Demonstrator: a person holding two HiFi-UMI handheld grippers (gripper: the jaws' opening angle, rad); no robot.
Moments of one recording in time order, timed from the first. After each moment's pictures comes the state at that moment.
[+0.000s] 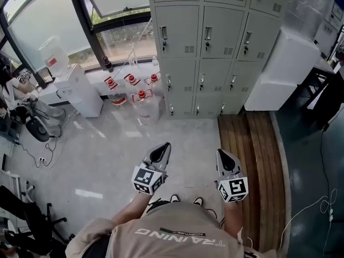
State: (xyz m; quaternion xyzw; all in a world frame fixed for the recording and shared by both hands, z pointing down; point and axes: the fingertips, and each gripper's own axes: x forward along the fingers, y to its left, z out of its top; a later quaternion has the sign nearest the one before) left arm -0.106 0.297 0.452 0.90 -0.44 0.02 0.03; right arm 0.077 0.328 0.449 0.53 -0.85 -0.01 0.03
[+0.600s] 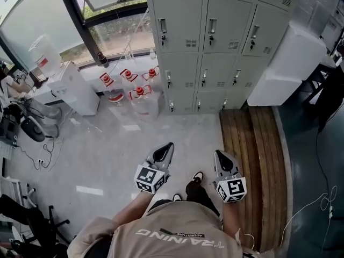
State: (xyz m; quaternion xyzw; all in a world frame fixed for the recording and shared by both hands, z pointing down) left arm -0.119 0.232 0.494 0.91 -0.41 0.03 0.06; right arm 0.046 0.270 0.493 0.53 -0.85 0.03 0.05
